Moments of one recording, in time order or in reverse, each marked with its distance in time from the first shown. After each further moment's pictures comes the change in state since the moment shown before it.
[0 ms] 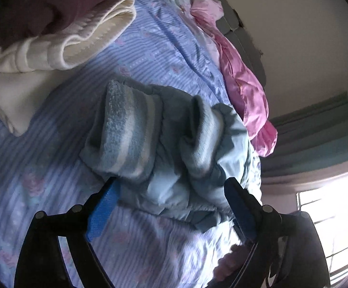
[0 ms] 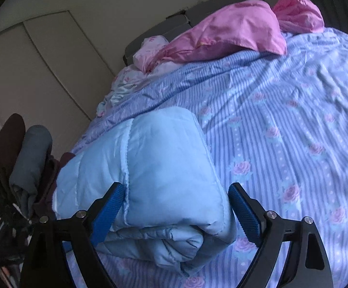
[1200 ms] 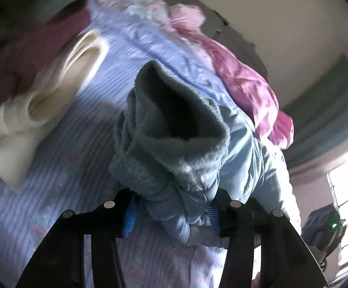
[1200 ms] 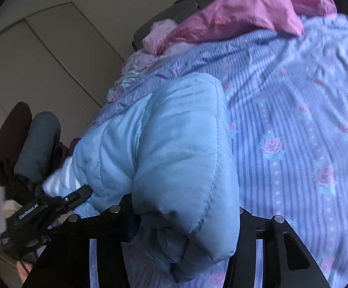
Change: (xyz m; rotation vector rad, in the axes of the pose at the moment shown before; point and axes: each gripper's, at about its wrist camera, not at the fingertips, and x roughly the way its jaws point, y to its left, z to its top) left arm 0.017 -0.035 0.009 0.271 -0.116 0.135; right arm 0.017 0.024 -0.012 -0.016 0.066 0.062
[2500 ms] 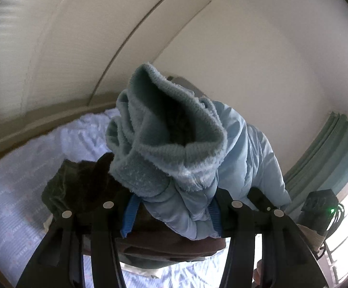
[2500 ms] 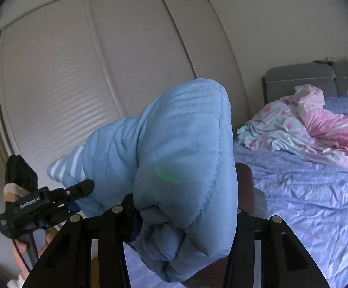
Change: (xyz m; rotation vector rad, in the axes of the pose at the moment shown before) left arm -0.362 0.120 0.202 -0.065 -0.446 0.008; right arm -0.009 0.411 0.118 -0.505 -0.092 0.433
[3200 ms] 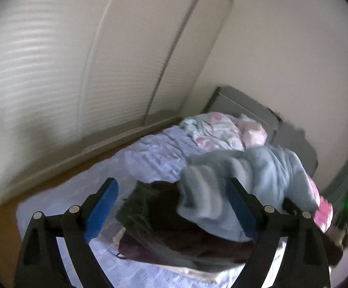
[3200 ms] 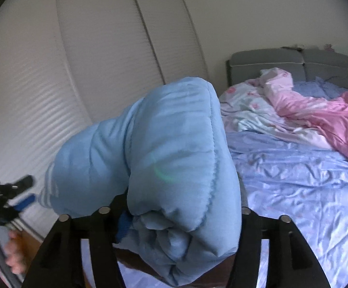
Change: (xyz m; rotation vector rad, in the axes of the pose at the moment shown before) left arm -0.049 -0.004 0.012 0.144 -0.086 0.359; right arm 0.024 -0.001 -0.020 0.062 0.085 -0.239
